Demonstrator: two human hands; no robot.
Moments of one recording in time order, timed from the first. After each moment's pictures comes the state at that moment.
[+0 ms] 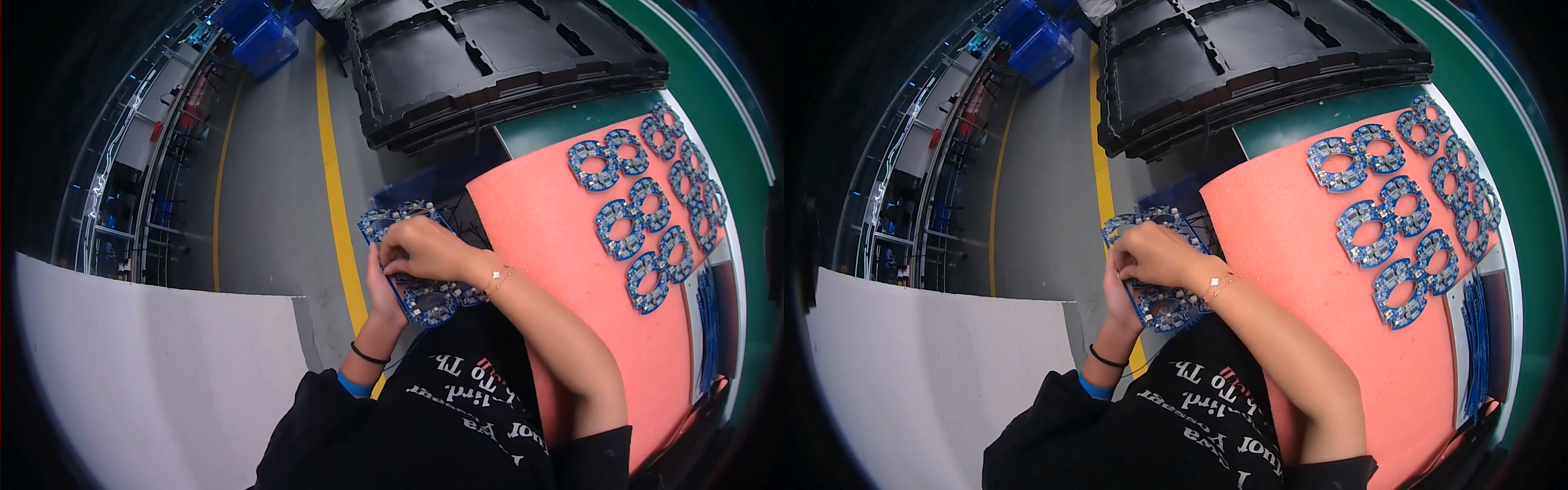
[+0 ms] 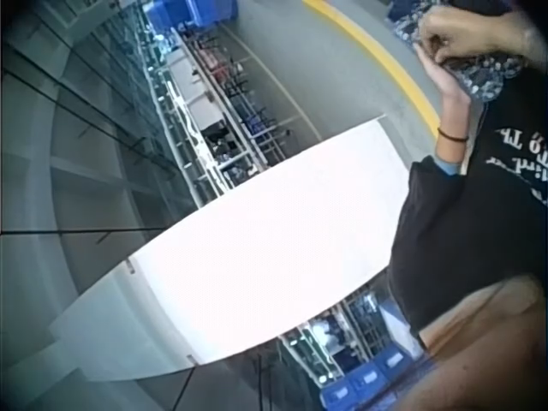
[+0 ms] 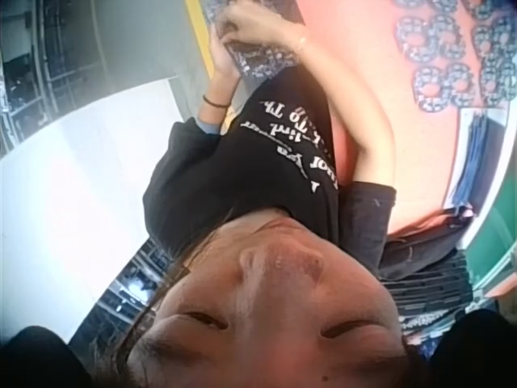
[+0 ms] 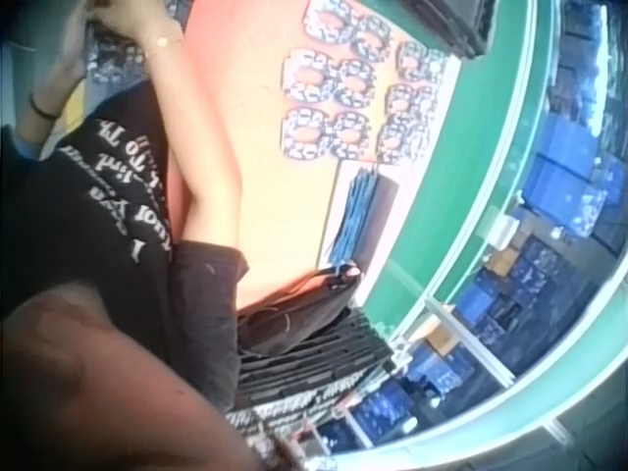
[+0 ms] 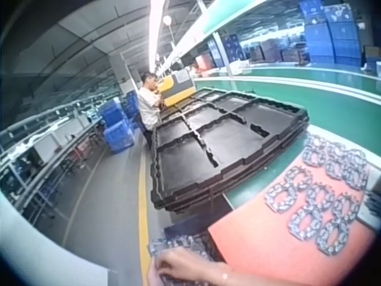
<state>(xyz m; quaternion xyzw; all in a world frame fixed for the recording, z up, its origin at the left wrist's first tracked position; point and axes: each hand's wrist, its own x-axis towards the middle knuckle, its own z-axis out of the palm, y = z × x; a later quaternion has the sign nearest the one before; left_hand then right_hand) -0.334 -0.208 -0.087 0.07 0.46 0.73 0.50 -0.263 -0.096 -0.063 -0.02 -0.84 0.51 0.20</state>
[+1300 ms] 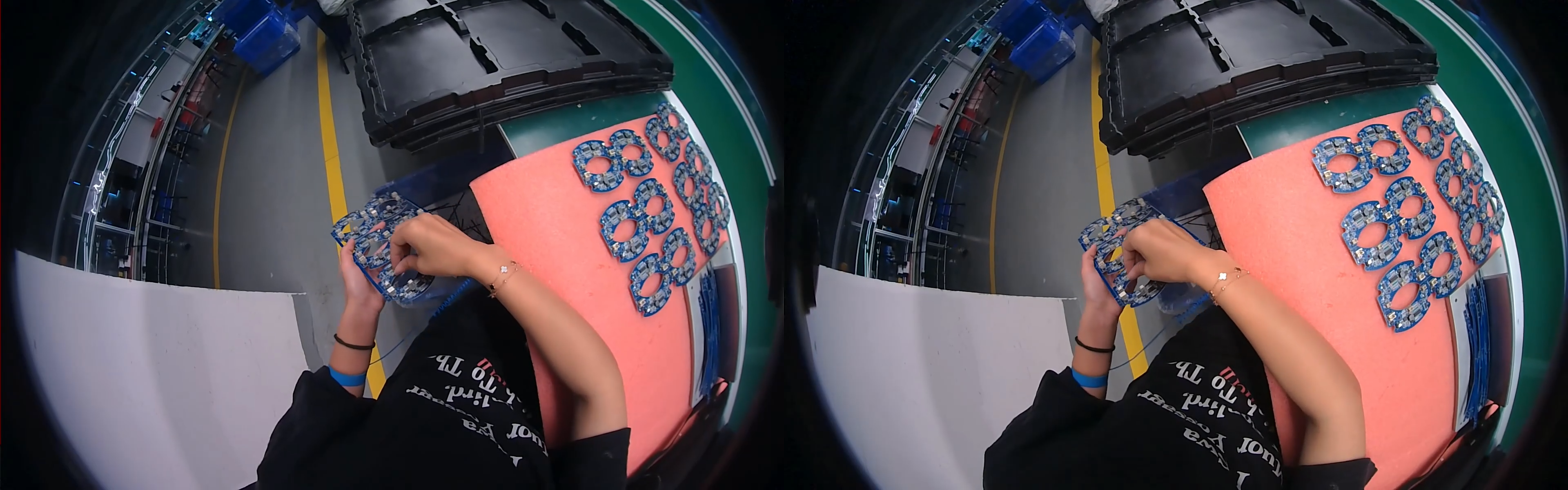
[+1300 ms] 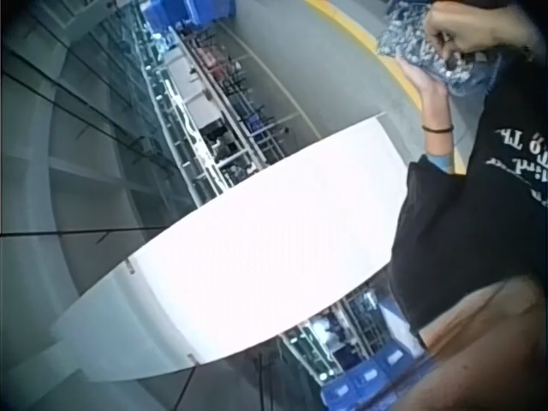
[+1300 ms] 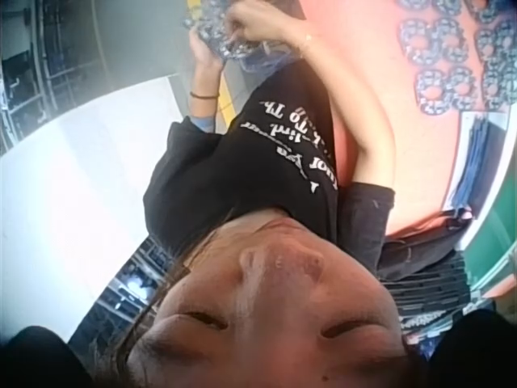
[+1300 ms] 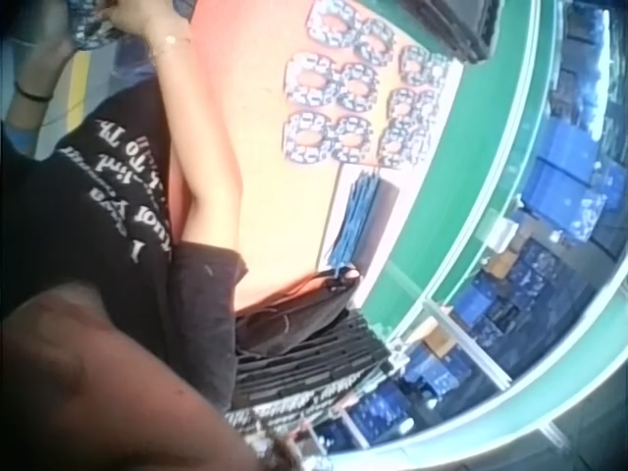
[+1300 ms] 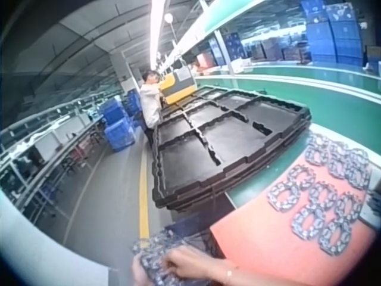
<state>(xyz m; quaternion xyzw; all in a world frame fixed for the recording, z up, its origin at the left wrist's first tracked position) -0.376 -0.214 -0.084 0.05 0.49 0.73 0.46 -0.259 -0.088 -0.056 -0.04 -0.85 0.52 0.11</state>
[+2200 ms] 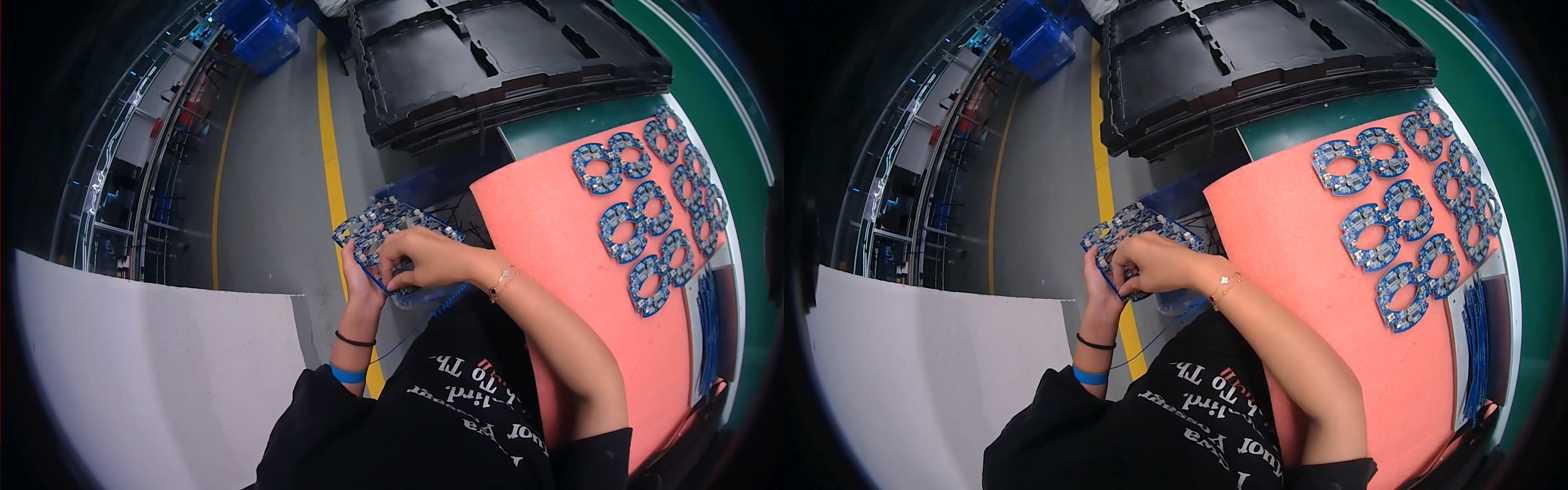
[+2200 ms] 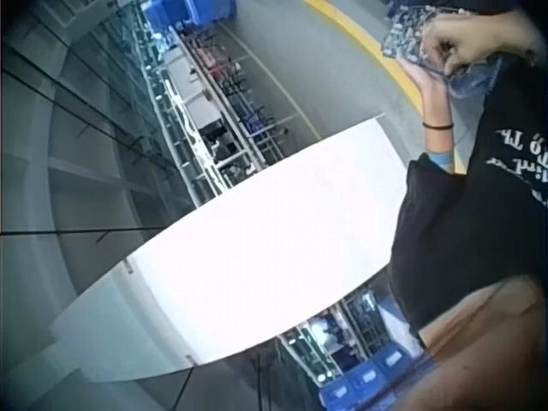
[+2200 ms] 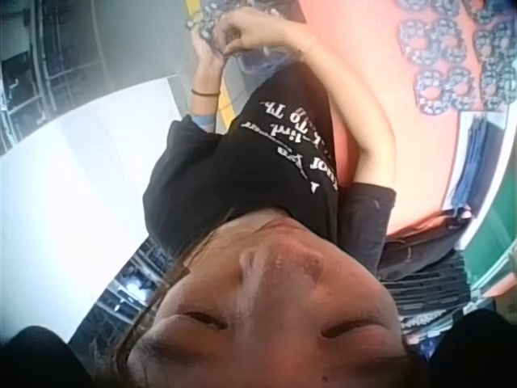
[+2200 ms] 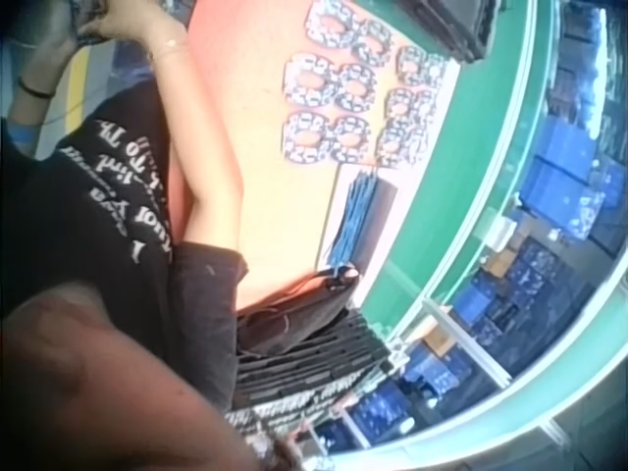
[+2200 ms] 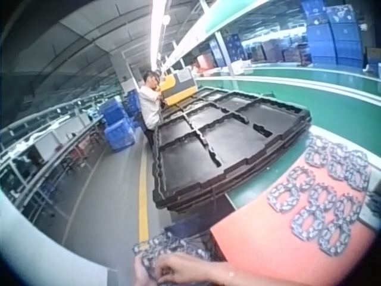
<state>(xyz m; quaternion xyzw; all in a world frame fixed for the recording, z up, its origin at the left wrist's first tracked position) -0.376 -0.208 -0.087 -0.01 0.52 0.73 0.45 -0.264 -0.096 -0.065 0.05 -0.81 0.56 0.17</state>
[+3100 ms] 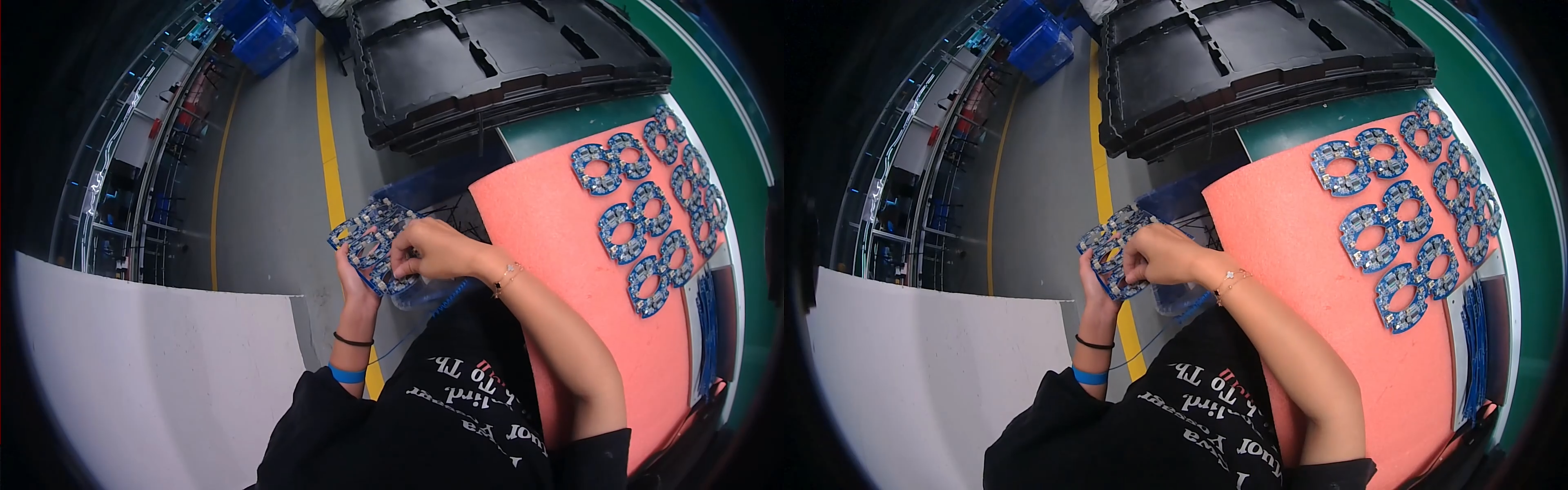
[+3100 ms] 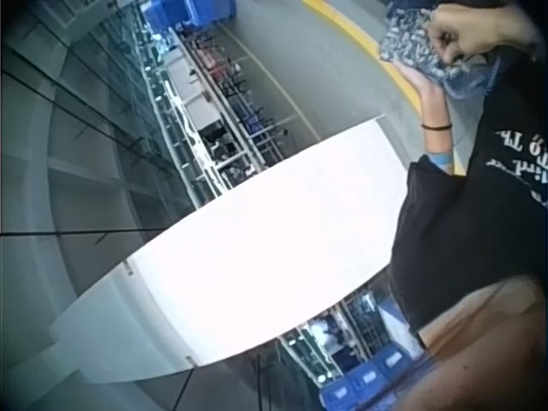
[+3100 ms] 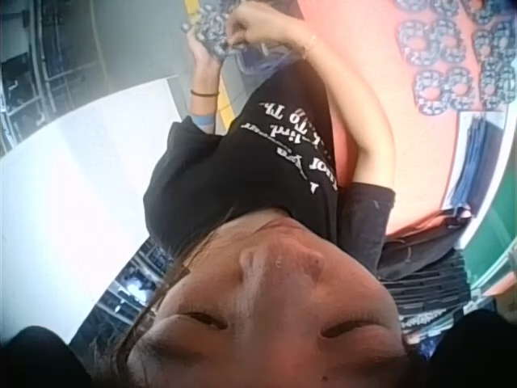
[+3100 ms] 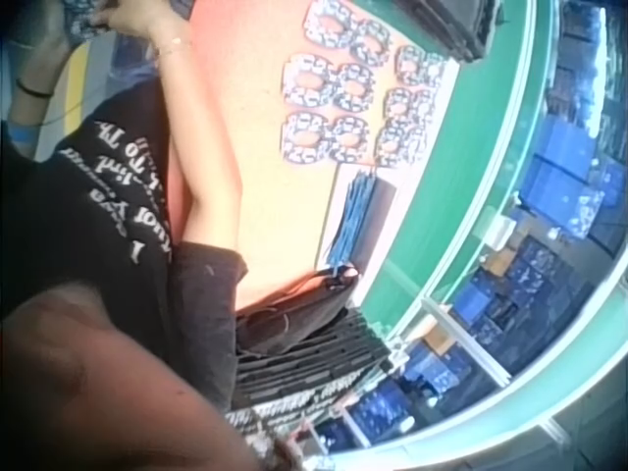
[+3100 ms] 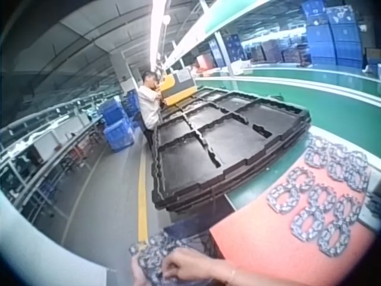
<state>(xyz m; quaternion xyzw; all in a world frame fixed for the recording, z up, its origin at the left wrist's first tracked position) -0.388 -0.212 -0.100 0.00 0.50 0.75 0.43 -0.258 -0.087 -0.060 -0.04 -0.82 0.57 0.07</state>
